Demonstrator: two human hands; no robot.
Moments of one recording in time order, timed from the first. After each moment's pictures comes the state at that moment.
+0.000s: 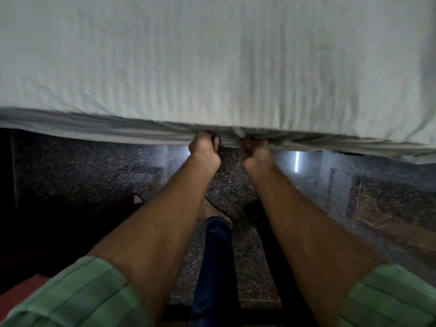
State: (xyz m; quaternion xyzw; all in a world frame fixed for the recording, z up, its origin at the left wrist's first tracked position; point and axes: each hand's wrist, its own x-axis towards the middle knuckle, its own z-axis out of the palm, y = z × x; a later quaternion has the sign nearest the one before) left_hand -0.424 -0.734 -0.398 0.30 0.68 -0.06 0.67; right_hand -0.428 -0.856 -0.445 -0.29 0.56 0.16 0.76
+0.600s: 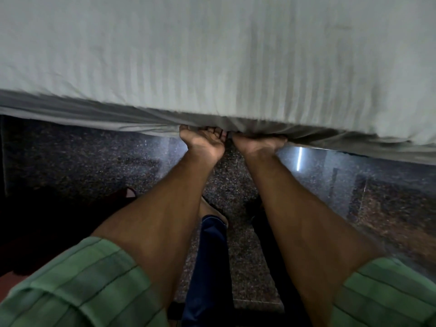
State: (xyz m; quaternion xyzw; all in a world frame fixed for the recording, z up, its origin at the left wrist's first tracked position) left_hand -0.426 -0.745 -0.419 0.12 0.59 0.00 0.80; right_hand -0.397 -0.856 -0.424 -0.02 0.55 0.09 0.83
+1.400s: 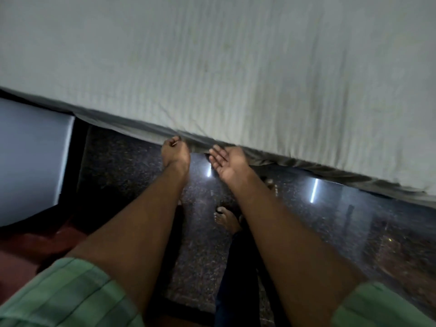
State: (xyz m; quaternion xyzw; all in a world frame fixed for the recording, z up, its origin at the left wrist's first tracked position) left_hand -0.475 -0.521 -0.339 0.54 0.65 0.02 0.54; right_hand -0.434 -0.649 -0.295 -0.40 0.50 0.38 0.67
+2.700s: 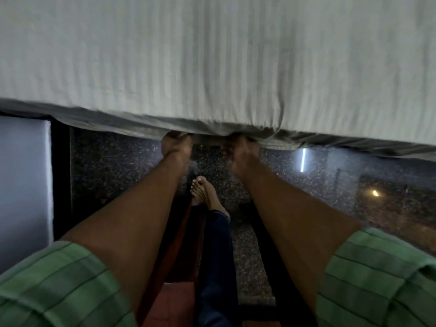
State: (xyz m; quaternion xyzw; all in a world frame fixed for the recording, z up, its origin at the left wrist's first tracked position) left_hand -0.492 -0.386 -0.438 0.60 0.58 -0.12 0.54; right_hand -0.465 -0.541 -0.433 -0.55 0.53 0.23 0.60
